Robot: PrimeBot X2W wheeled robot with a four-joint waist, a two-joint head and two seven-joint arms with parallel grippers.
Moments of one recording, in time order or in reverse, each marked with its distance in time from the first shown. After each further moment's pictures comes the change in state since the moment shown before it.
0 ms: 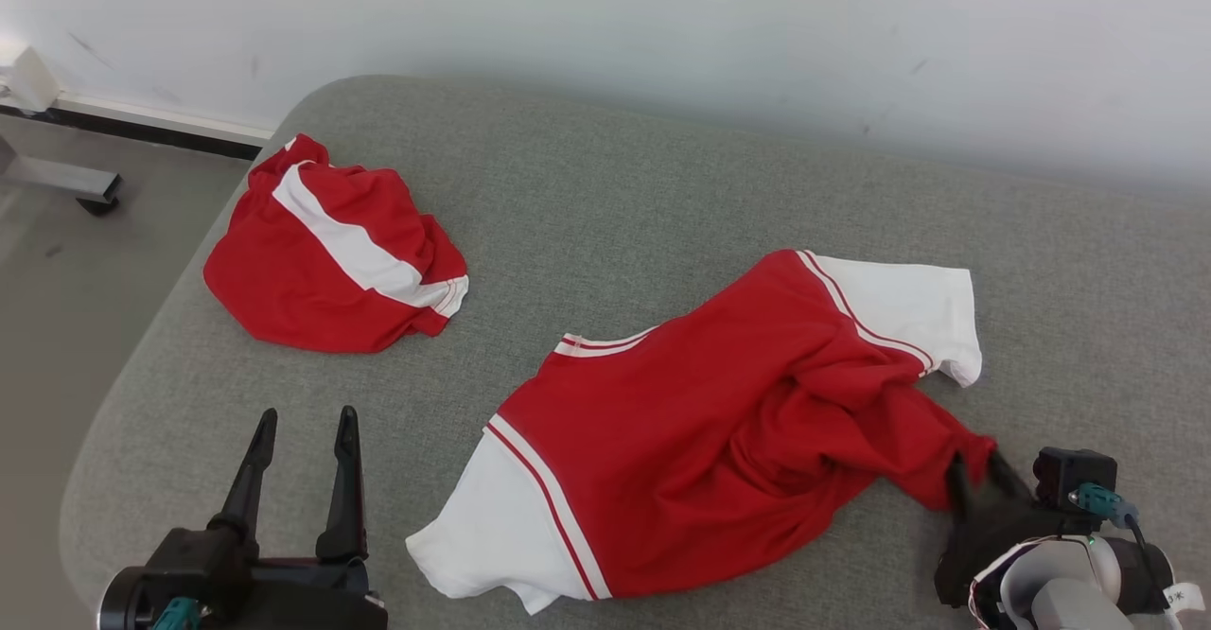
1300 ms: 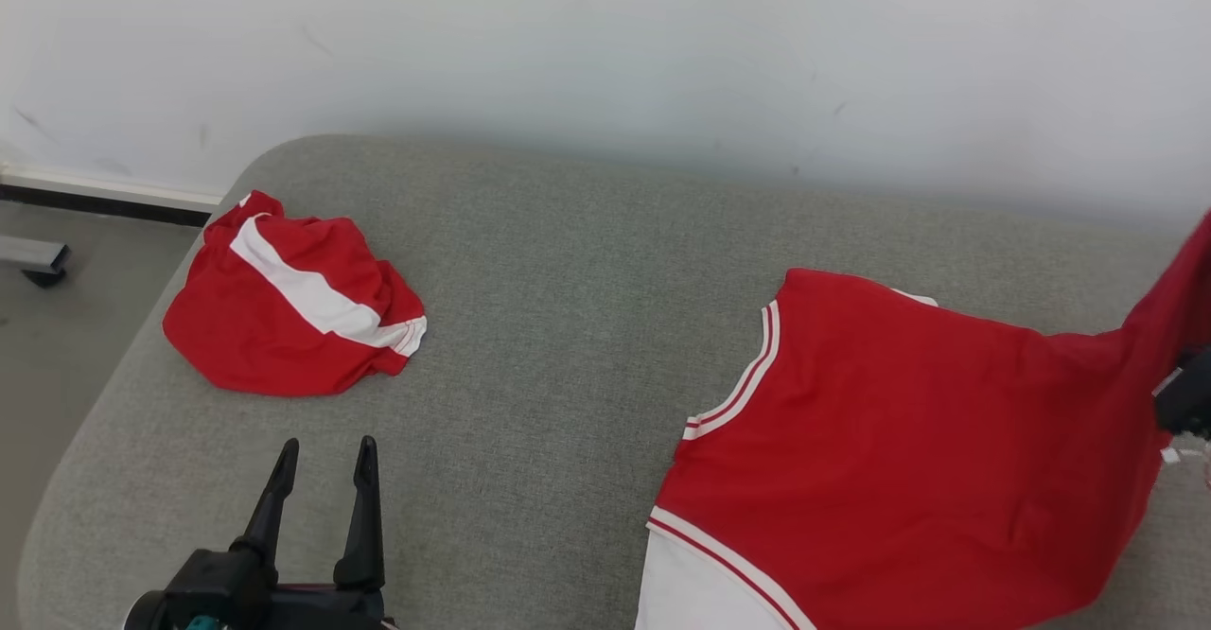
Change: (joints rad) left arm 0.038 -0.012 -0.012 0.023 0.001 -0.006 0.000; right arm 0.071 -0.244 -0.184 -0.672 0.003 0.000 0.219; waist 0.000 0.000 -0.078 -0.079
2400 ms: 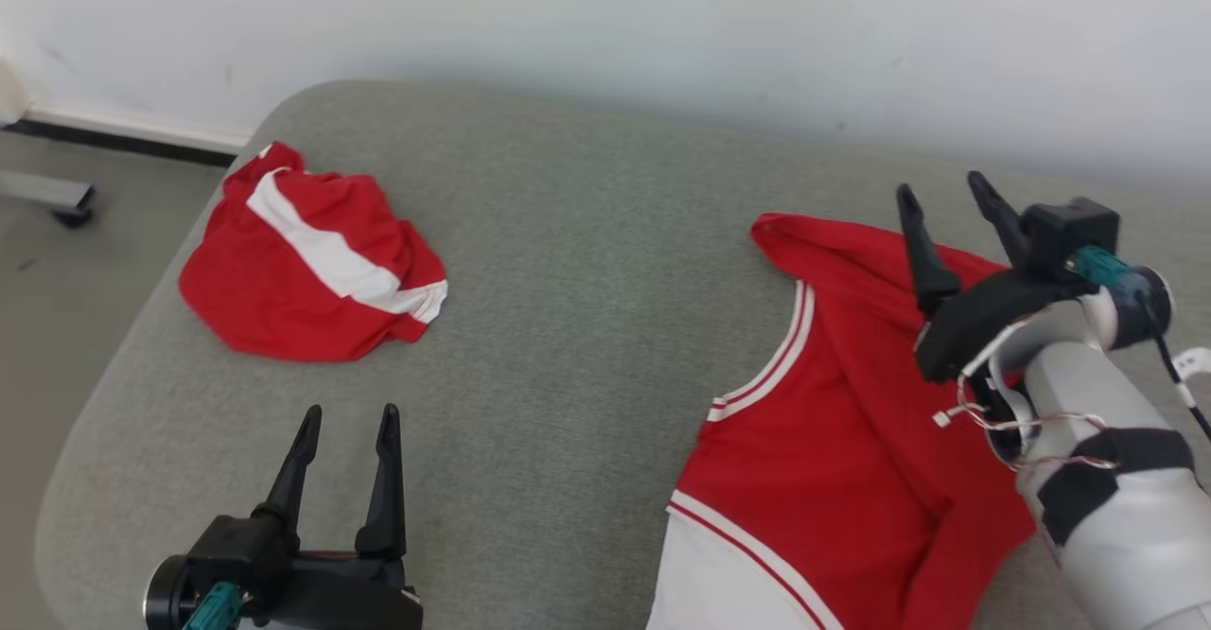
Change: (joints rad) left arm -0.070 -0.019 -0.029 0.029 -0.002 0.000 0.000; right arm -0.441 0.160 0.493 0.622 0.121 0.000 -0.249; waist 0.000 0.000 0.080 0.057
